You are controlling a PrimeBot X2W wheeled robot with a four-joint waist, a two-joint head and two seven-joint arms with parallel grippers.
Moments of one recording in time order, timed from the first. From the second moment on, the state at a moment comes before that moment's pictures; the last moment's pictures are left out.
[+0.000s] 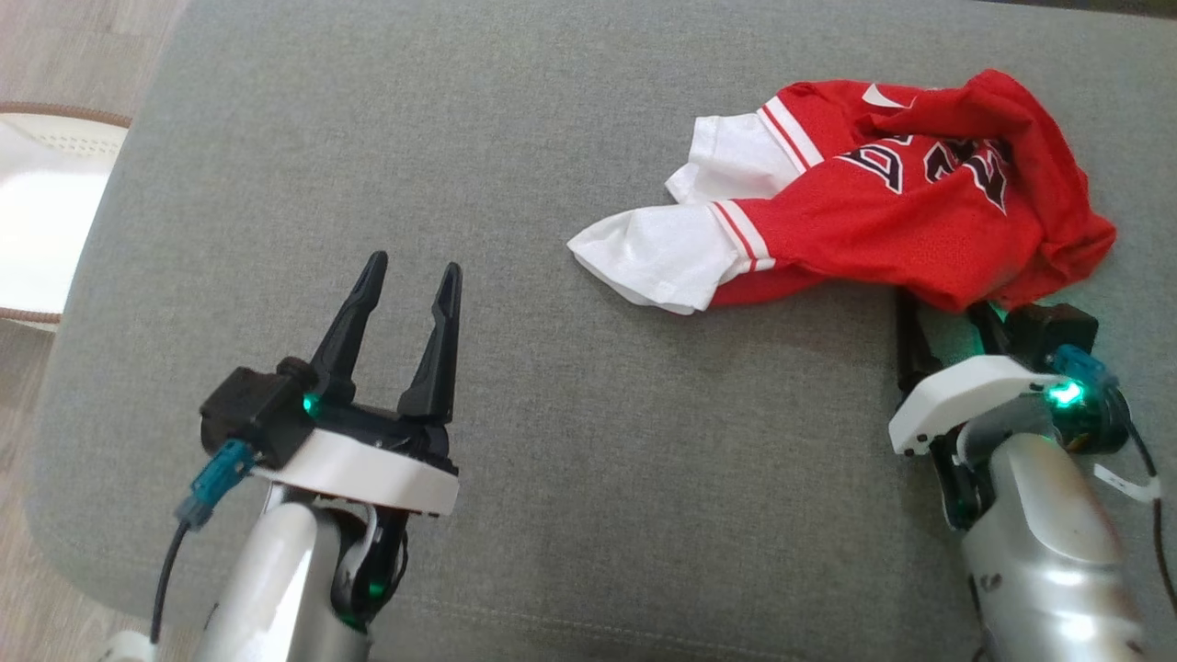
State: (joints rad) left arm -0.19 0.05 -0.25 0.12 -0.27 -0.12 -0.26; right arm -0.47 -0.05 -0.10 0.79 0.04 0.13 -0.16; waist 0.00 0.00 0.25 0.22
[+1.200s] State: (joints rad) left arm -0.13 0.05 -0.22 0.13 -0.29 -0.12 -0.26; right arm -0.13 -0.08 -0.27 0.32 -0.09 0.13 0.03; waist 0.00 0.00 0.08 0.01
